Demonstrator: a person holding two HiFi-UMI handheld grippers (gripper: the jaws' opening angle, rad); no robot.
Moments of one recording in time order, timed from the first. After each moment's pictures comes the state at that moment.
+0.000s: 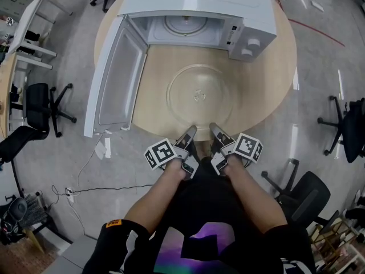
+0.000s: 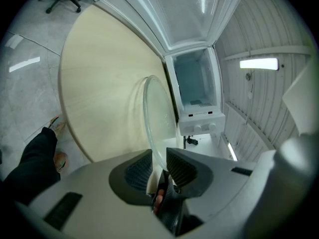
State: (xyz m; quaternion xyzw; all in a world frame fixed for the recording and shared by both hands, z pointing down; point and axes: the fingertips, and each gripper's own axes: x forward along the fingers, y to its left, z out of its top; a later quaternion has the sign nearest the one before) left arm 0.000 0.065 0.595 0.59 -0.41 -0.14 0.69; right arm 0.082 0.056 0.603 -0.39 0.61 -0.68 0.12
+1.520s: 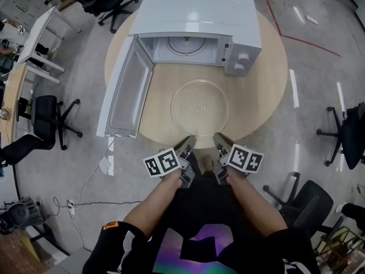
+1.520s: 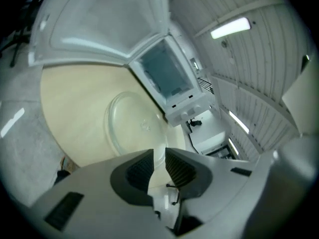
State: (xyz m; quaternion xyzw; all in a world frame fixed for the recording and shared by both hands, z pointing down) left arm 0.001 0.078 0.536 0.70 -0.43 -0.02 0.57; right arm 0.102 0.070 0.546 -0.46 0.71 -0.54 -0.01
